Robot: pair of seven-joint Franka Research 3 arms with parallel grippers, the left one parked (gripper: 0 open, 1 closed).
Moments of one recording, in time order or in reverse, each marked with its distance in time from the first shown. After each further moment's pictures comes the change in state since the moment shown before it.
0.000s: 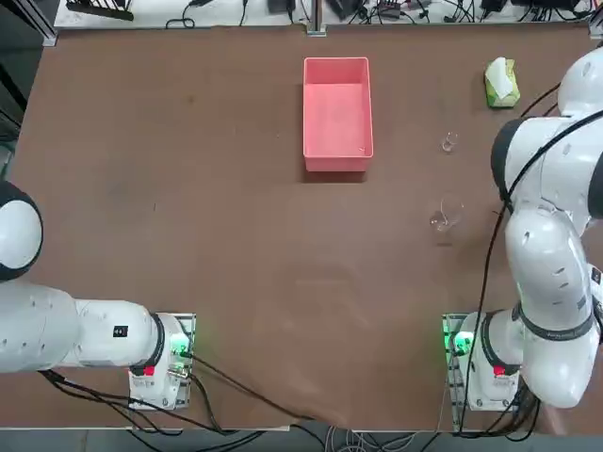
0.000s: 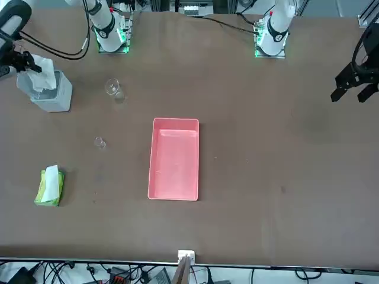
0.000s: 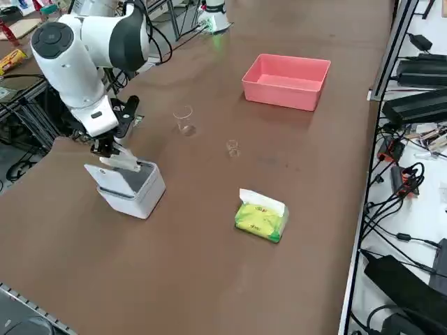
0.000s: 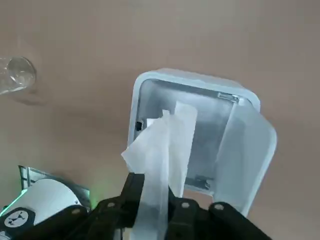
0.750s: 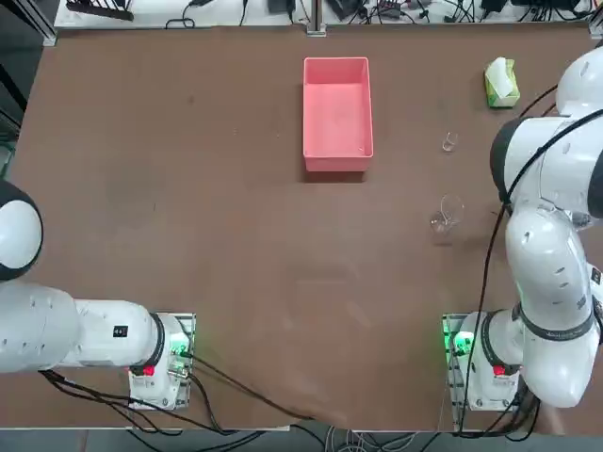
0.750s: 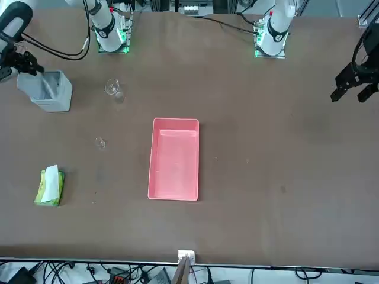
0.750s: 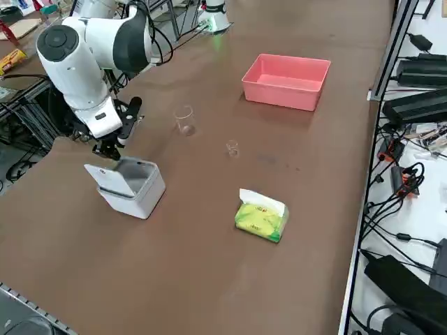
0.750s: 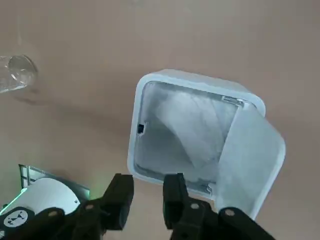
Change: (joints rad) arm 0.001 0.000 0.015 0.000 0.000 0.003 -0.002
